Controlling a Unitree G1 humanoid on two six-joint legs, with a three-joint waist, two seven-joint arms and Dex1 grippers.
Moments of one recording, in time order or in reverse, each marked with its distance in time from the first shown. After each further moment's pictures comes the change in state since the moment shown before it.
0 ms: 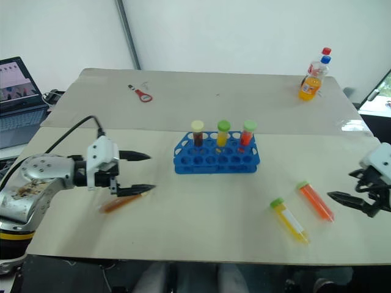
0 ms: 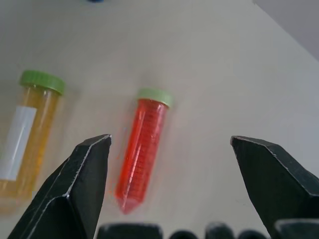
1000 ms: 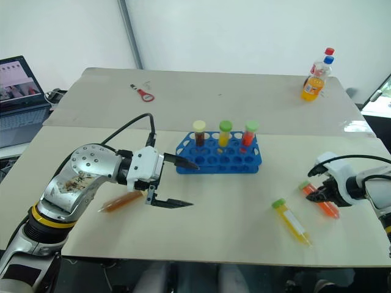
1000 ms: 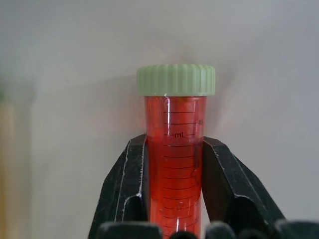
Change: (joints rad) left arm -0.153 -0.187 -0.195 0.022 0.080 -0.106 -0.081; right arm -0.529 0.052 0.673 0.463 -0.115 0.111 0.032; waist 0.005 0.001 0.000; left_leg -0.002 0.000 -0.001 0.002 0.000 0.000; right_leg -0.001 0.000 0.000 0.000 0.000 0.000
